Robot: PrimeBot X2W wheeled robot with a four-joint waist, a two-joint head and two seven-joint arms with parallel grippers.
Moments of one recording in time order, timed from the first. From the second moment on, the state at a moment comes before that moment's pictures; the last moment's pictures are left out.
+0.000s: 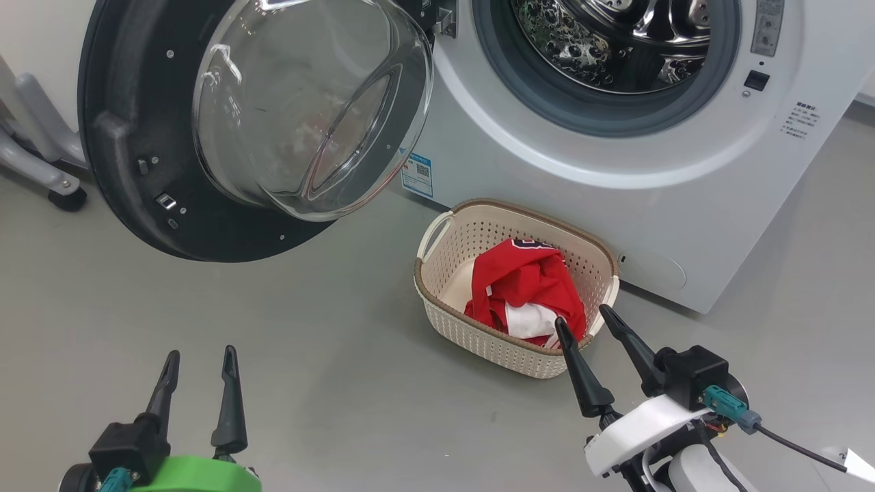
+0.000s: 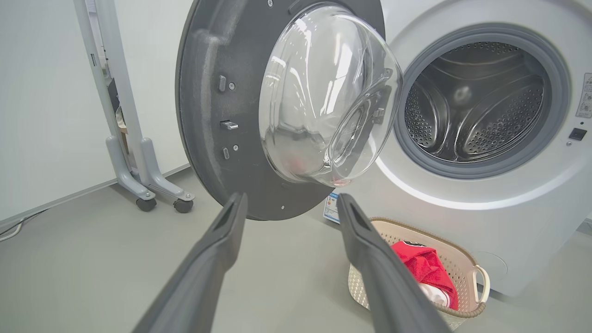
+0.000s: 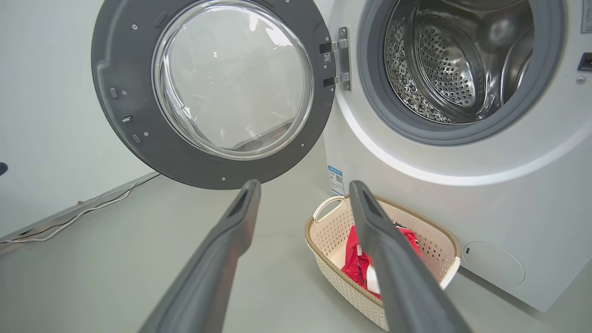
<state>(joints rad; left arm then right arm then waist) 0.05 0.04 -0.08 0.15 -0.33 -0.02 -0.25 -0.09 -0.10 0.42 0.26 0.43 0.12 -0.25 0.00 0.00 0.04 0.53</state>
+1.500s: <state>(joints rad) 0.07 0.04 -0.07 0.11 -0.33 -0.02 -0.25 -0.12 -0.11 0.44 0.31 0.45 0.12 -0.25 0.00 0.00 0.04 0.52</state>
